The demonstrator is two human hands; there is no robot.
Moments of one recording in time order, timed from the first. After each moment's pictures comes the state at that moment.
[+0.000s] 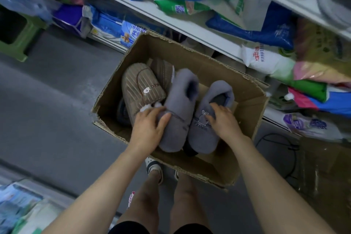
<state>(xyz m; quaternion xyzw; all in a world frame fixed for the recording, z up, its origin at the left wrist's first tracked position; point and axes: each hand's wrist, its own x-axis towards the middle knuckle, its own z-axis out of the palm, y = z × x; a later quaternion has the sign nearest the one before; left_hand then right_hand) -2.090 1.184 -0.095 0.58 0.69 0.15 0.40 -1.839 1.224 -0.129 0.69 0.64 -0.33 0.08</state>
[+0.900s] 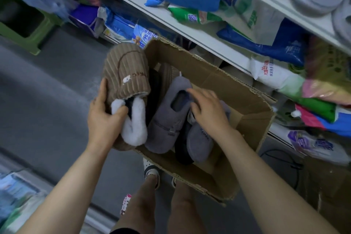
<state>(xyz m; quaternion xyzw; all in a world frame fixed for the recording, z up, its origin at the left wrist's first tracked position) -2.163 1.199 -0.064 0.37 0.81 0.33 0.32 -1.902 1.266 -0.093 0.57 0.76 -0.29 -0.11</state>
